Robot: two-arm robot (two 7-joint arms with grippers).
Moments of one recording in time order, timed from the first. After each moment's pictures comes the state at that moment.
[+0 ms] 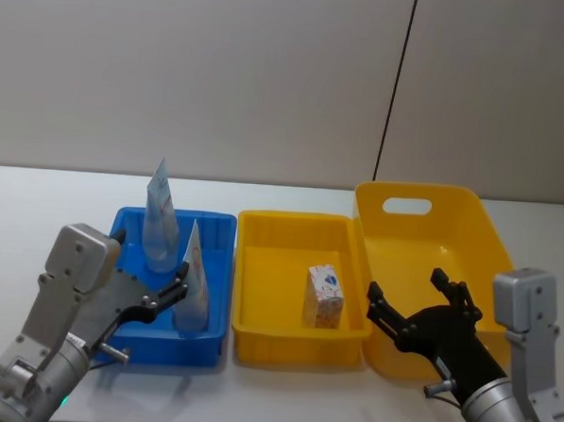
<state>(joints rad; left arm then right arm) -0.24 0.38 0.45 -1.63 -0.20 0.01 -0.01 -0.01 0.34 -0.23 -1.77 0.29 0.03 0.07</state>
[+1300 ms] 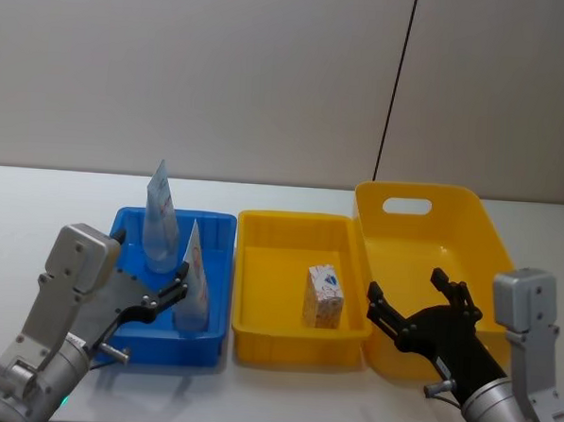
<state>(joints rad) -0.24 0.38 0.45 -1.63 -0.20 0.01 -0.01 -0.01 0.34 -0.23 -1.77 0.29 0.03 0.07</state>
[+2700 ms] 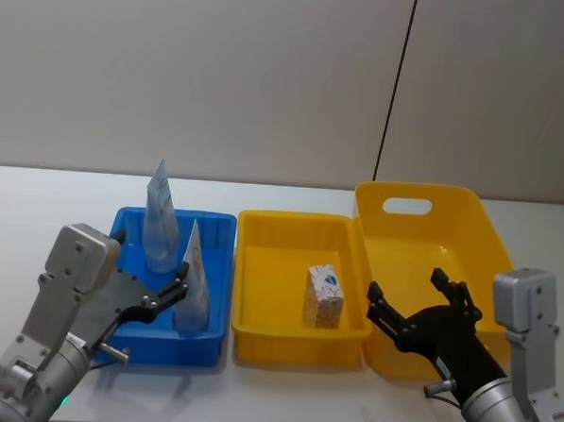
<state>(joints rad) -0.24 0.38 0.45 -1.63 -0.20 0.01 -0.01 -0.01 0.34 -0.23 -1.77 0.29 0.03 0.07</state>
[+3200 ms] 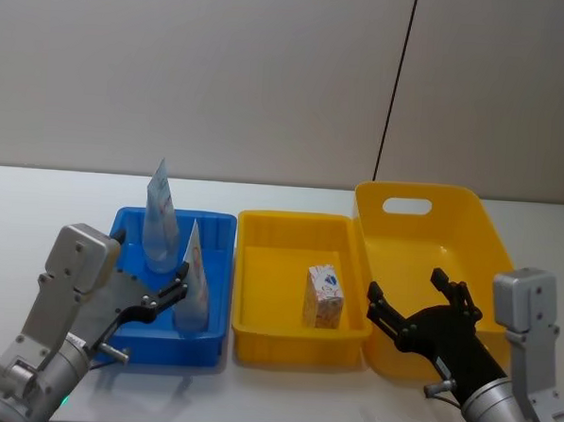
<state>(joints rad) -0.24 0.38 0.45 -1.63 -0.20 0.01 -0.01 -0.01 0.34 -0.23 -1.77 0.29 0.03 0.07</state>
